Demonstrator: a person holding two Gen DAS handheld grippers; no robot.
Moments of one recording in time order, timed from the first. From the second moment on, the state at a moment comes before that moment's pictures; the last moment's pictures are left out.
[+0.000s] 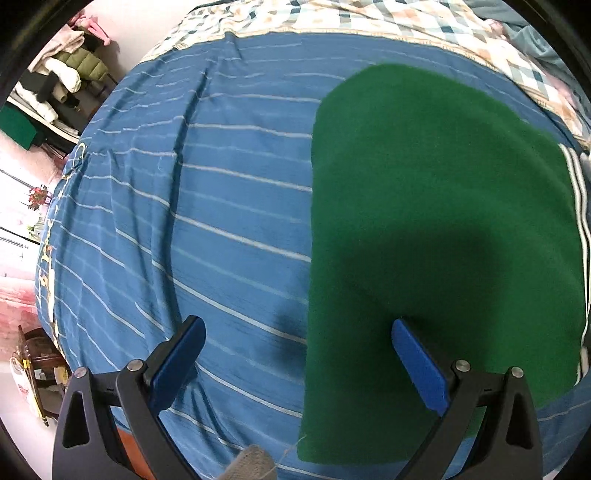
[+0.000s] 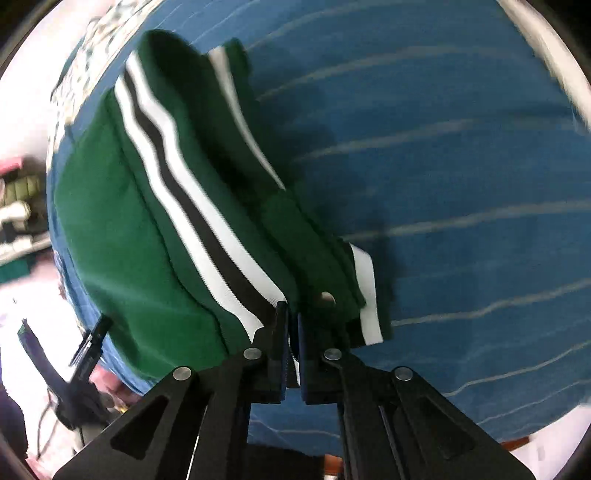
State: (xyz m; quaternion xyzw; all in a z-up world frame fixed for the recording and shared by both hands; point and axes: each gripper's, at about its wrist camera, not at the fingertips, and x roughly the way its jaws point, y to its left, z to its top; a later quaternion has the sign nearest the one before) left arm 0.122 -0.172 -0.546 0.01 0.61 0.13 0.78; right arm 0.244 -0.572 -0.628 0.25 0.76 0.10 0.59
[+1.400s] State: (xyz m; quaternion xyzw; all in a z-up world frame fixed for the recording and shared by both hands) left arm 0.161 -0.124 -0.541 -0.14 0.59 0.11 0.79; right arm 0.337 -0.611 -0.635 0.26 0.68 0.24 0.64
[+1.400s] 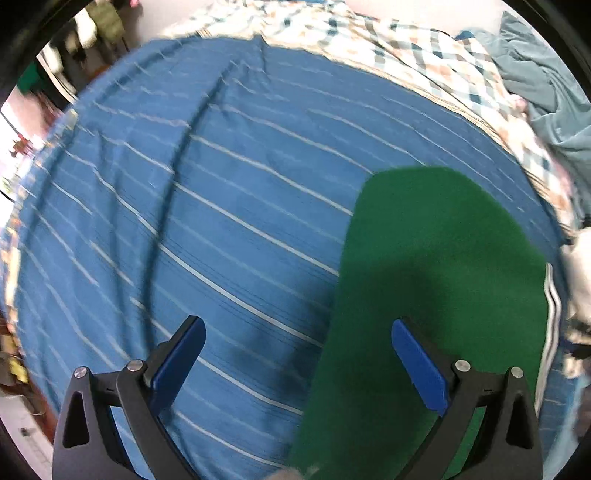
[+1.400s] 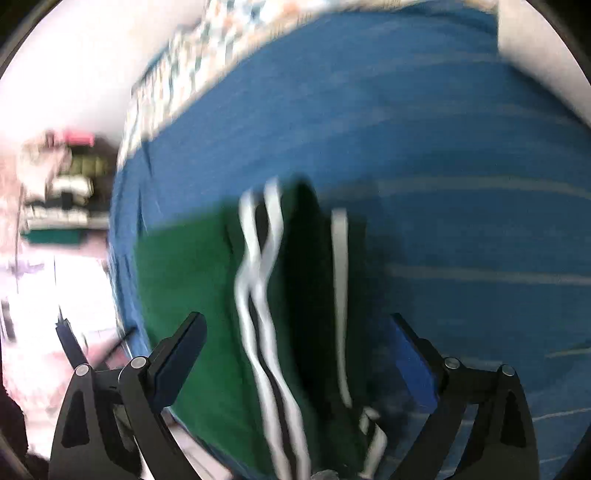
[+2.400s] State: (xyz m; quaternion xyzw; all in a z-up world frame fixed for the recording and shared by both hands) left arm 0.203 -0.135 -0.582 -0.24 0.58 -0.12 0.77; right arm 0.298 -0.529 -0.725 0.38 0.69 0.31 0.53
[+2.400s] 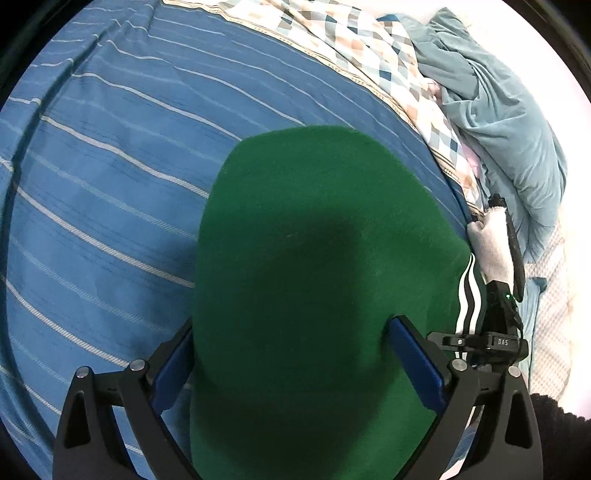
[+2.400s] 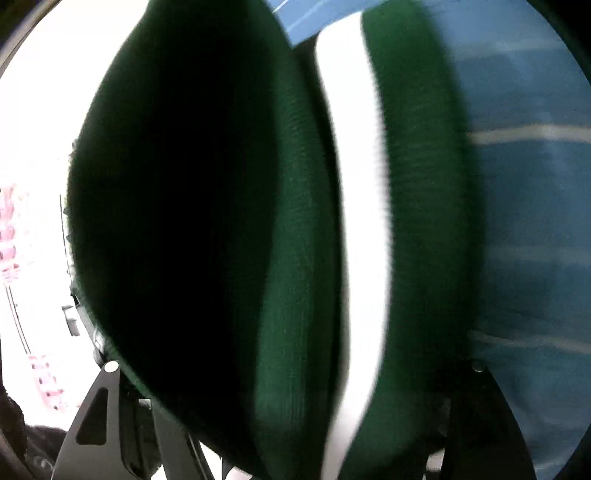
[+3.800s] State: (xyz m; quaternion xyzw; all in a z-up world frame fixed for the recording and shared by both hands) left arm 0.614 -0.003 -0.571 -0.15 0.53 -0.14 0.82; right arm 0.706 -0.346 -0.644 0.43 0.63 0.29 0.58
